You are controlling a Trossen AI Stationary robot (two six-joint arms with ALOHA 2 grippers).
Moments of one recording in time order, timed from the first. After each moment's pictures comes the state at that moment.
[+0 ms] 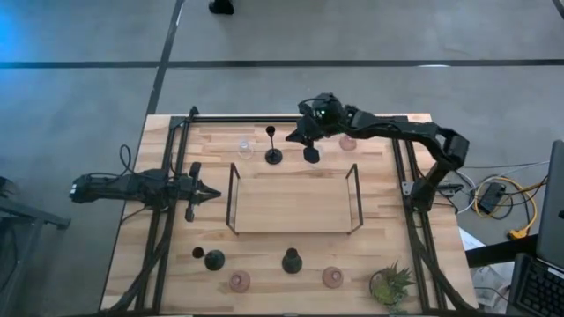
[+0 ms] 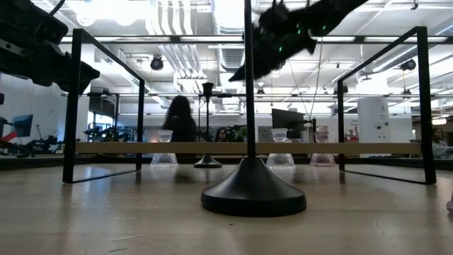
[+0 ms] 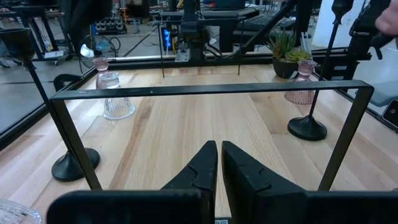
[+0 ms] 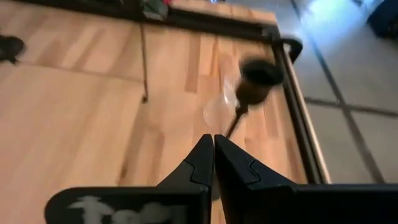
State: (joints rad) left arm -0.07 0.03 0.10 -0.28 -0.05 0.02; right arm -0.46 1.69 1.25 -0.14 -0.39 -0.39
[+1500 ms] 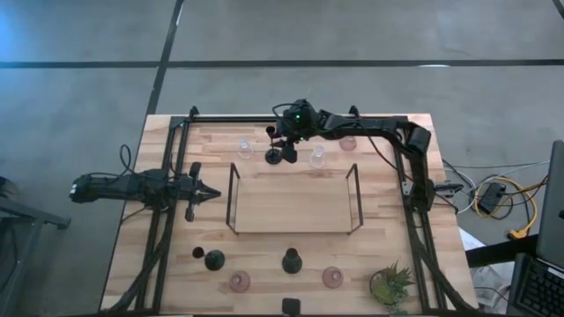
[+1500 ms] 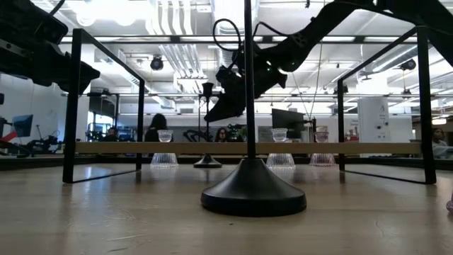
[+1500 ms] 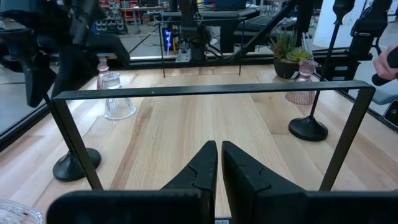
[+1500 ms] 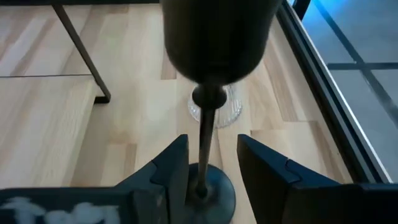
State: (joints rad) left arm -0.07 0.04 0.10 -0.28 -0.05 0.02; right arm -0.48 2.03 1.42 -0.02 -0.36 -0.23
